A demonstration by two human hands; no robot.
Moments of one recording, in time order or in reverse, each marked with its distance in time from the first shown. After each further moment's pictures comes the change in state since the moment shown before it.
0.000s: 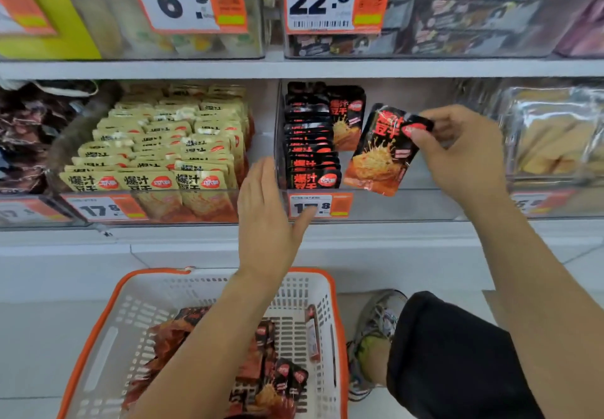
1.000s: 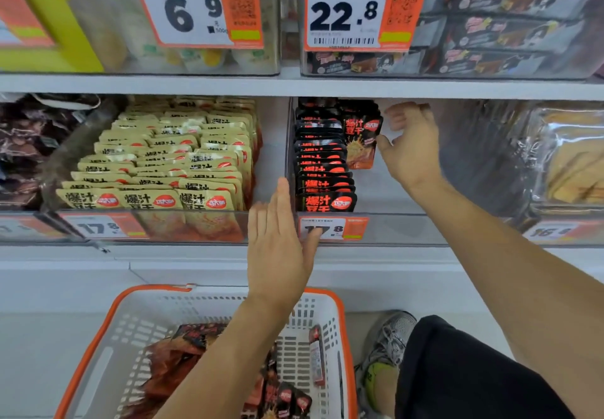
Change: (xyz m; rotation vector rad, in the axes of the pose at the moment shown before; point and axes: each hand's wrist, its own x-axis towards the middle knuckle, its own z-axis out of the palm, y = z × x) left_hand 0.001 -0.014 0.024 0.122 0.087 0.081; right_hand 0.074 0.040 0.103 -0.129 0.033 -0.108
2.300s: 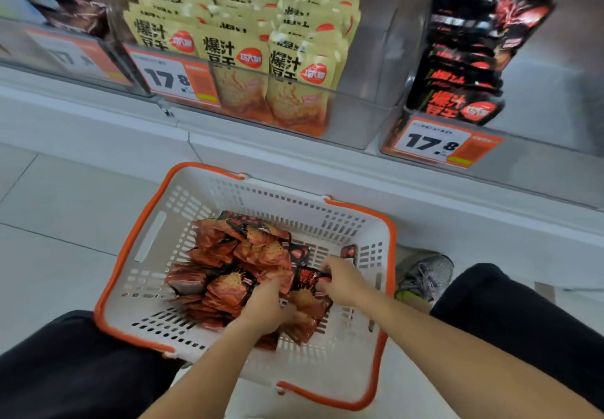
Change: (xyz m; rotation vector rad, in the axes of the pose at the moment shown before) left_hand -0.270 -0.126 0.008 -0.194 -1.152 -0.816; right_hand -0.361 -0.012 0.138 -0.090 -1.417 0.370
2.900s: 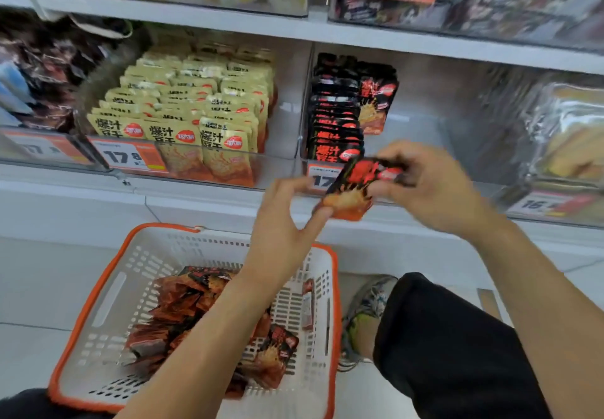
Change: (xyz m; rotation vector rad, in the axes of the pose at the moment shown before) left_hand -0.100 0.240 -0.122 -0.340 0.678 0.766; right_hand -0.209 -0.037 -0.271 0.171 0.689 -0.593
